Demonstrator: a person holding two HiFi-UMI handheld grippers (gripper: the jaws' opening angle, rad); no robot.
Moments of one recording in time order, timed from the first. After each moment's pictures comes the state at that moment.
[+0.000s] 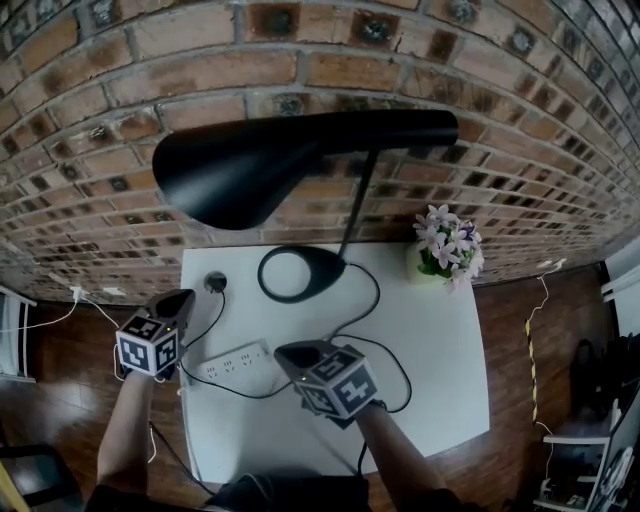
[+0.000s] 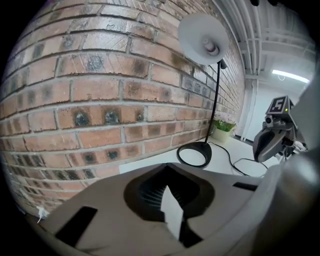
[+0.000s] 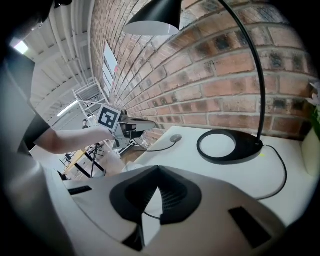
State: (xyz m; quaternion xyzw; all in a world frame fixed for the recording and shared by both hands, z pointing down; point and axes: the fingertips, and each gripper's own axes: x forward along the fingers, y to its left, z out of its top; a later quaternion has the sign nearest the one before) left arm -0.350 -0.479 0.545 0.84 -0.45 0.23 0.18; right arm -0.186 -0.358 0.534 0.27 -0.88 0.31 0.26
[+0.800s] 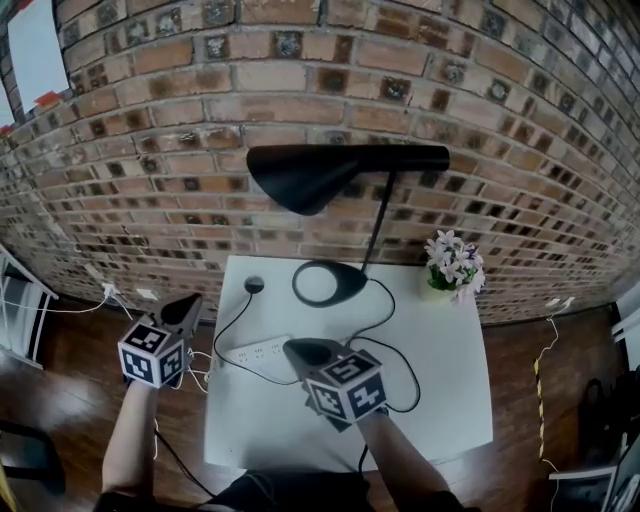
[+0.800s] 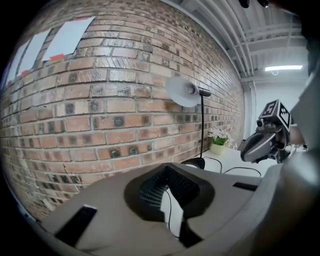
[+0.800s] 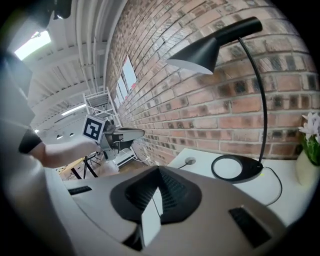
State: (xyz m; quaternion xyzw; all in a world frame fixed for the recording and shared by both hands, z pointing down) left arm -0.390 -0.392 0.426 0.84 -0.50 0.18 0.10; right arm -0.224 -0.320 0.447 0.30 -0.91 0.23 0.18
